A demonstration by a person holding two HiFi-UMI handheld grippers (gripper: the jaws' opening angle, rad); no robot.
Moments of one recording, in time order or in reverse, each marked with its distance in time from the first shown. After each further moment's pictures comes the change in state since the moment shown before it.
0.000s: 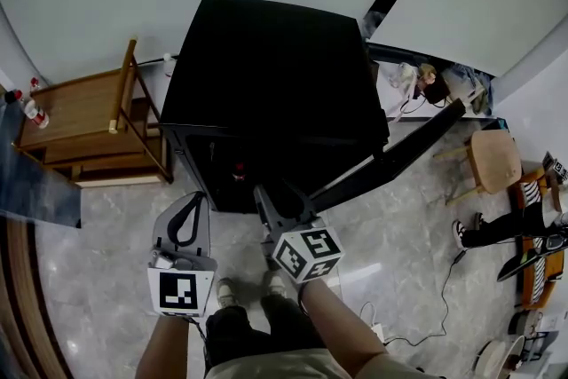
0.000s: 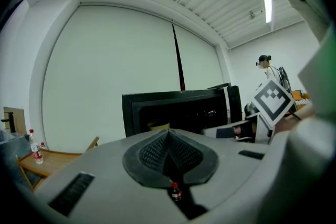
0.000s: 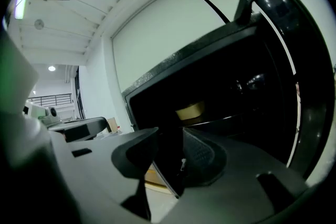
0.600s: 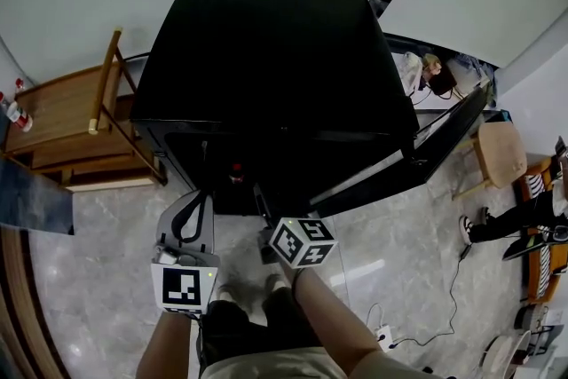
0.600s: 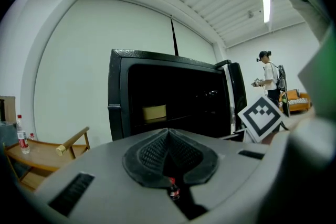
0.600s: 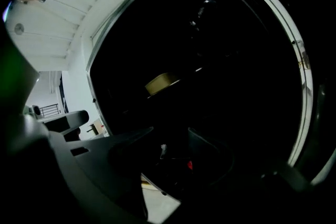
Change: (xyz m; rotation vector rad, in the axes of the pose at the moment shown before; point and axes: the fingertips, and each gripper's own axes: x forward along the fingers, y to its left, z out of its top) left arm 0.057 -0.007 -0.079 0.005 0.006 -0.047; right arm 0.053 -0.082 -0.098 0.155 0.030 -0.102
